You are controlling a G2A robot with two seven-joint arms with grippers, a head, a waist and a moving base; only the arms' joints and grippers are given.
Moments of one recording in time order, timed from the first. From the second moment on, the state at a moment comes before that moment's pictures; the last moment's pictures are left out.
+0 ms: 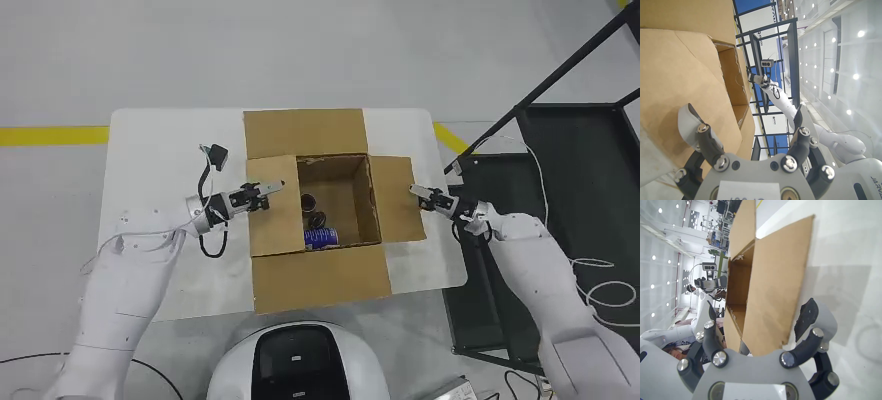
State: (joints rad) left arm 1.04 -1.22 -1.21 -1.38 -0.11 -0.24 -0.97; right arm -1.03 -0.95 1.24 -0.88 0.44 -0.79 1.03
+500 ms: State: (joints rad) left arm 1.06 -1.21 -1.22 -1.37 -0.10 -0.26 -0.92; right arm -1.17 -0.83 1.20 -1.44 0.40 -0.82 1.00
